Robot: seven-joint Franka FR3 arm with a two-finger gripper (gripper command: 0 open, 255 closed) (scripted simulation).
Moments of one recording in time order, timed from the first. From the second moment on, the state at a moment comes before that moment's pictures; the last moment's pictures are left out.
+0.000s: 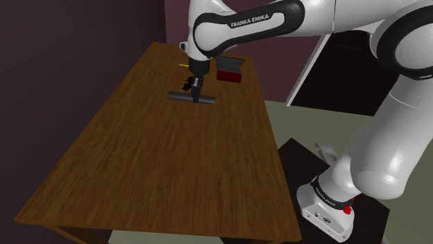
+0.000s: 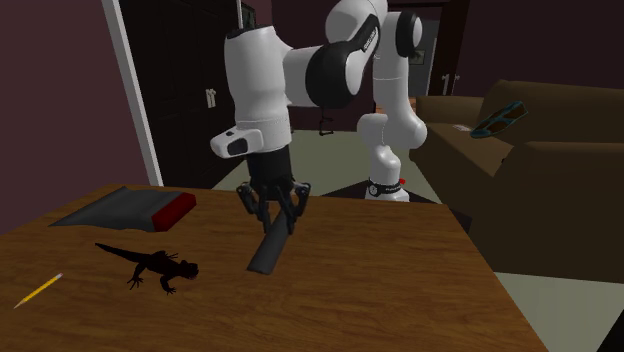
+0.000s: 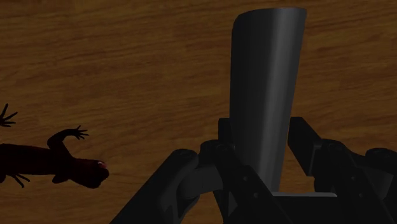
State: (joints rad) arm 0.21 0.23 0.11 -1.81 0.05 1.99 -0.44
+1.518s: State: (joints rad) arm -0.01 0.10 -0.07 -1.92 0.06 1.95 -0.83
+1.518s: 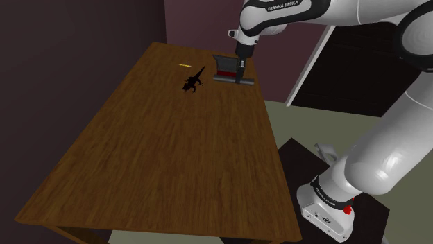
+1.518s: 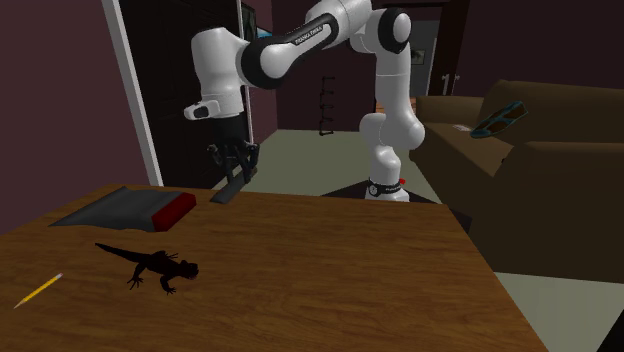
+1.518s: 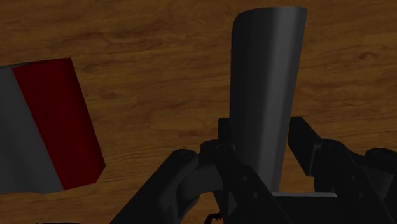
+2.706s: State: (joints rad) arm -0.02 0.19 -0.07 -2.04 0.07 2.17 -0.86
